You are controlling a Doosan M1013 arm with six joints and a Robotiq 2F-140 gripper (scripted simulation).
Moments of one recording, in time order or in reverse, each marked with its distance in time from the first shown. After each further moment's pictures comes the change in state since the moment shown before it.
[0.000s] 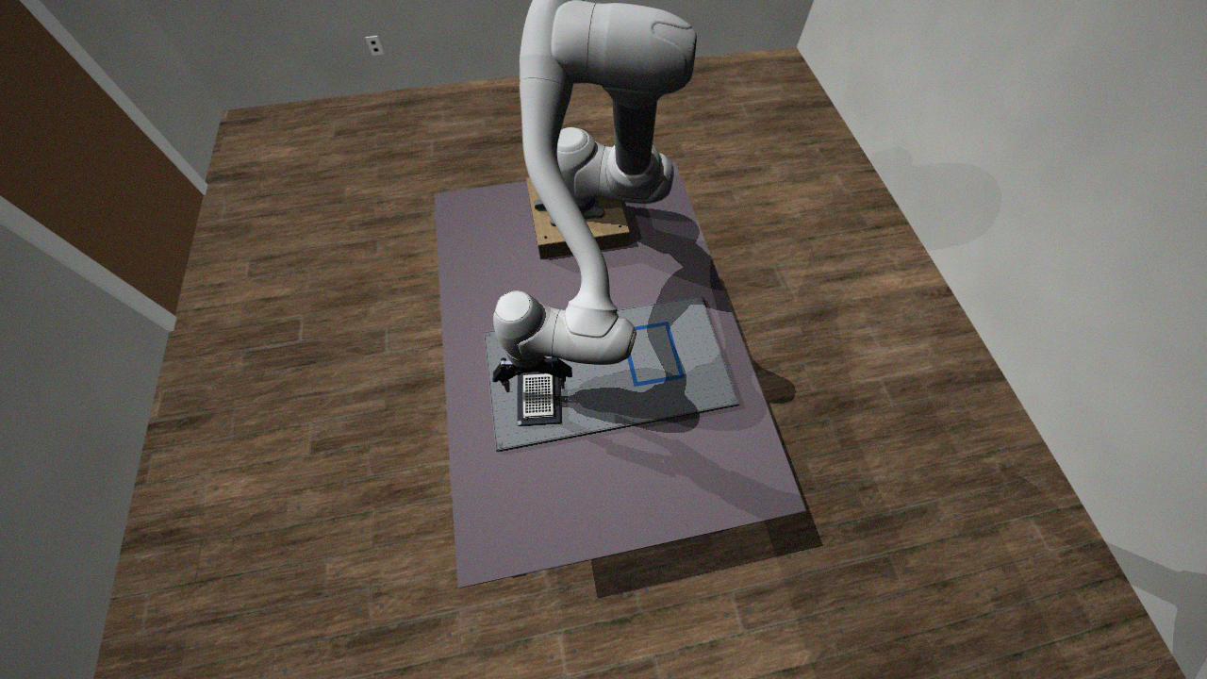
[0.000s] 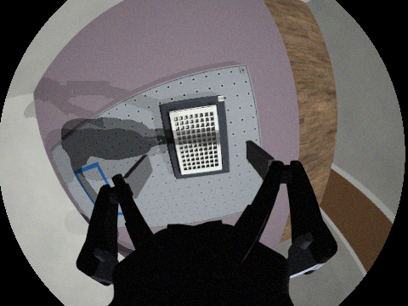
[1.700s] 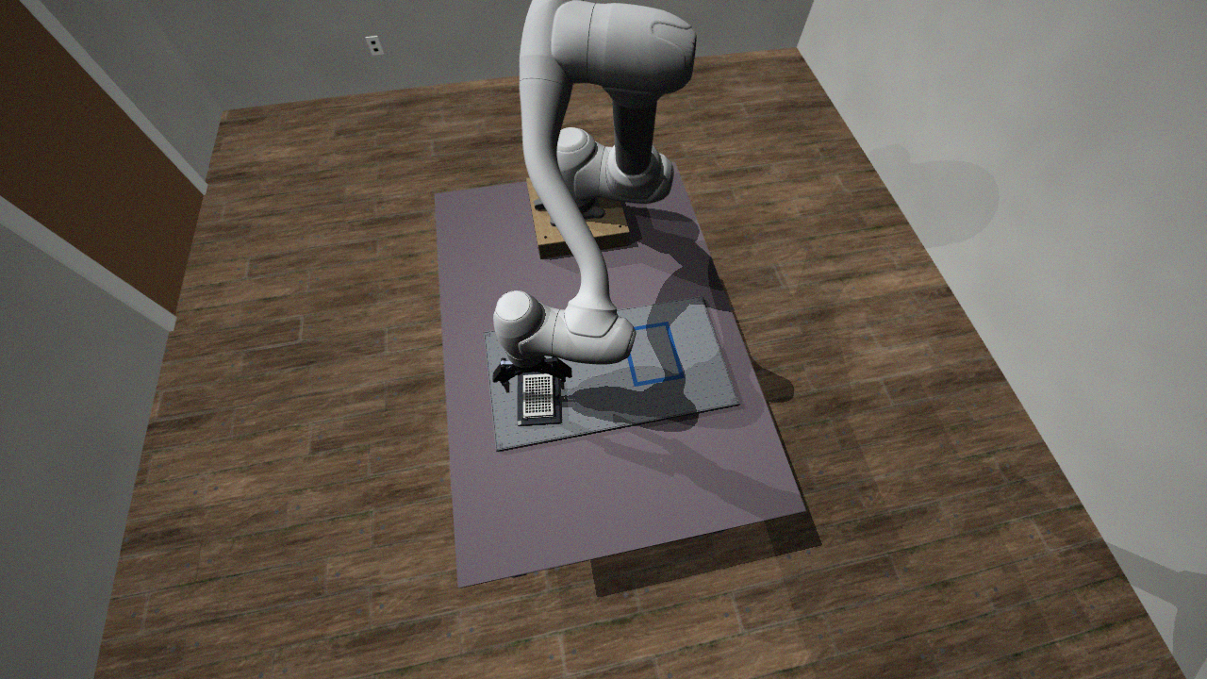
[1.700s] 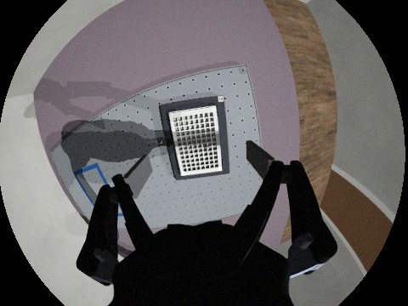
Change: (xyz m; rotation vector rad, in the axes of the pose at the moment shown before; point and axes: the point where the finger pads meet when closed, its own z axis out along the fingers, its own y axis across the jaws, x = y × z) arm 0.000 0.001 0.003 -0.001 0.008 0.000
